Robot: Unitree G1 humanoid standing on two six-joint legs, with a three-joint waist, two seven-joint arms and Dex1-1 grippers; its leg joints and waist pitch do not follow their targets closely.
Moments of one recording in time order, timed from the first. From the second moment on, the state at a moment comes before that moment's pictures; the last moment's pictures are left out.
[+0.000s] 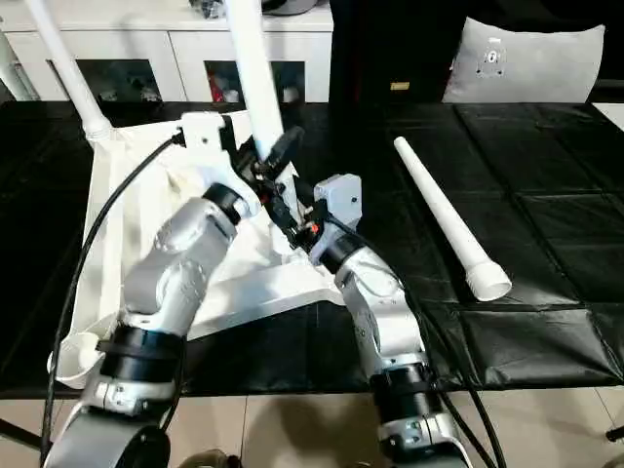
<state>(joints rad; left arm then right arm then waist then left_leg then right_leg) -0.63 -0.08 0.02 0.18 -0.33 0.28 -0.21 -0.45 0.04 0.05 0.29 0.24 0.03 0.55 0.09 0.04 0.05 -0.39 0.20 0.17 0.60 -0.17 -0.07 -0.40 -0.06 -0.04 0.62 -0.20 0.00</state>
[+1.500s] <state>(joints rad) -0.67 0.09 0.14 0.13 -0.70 0.68 -0.56 -0.49 -0.34 -0.09 0.15 0.61 0.61 0.95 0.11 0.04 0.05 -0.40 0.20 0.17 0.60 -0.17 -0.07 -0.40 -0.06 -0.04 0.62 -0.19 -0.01</state>
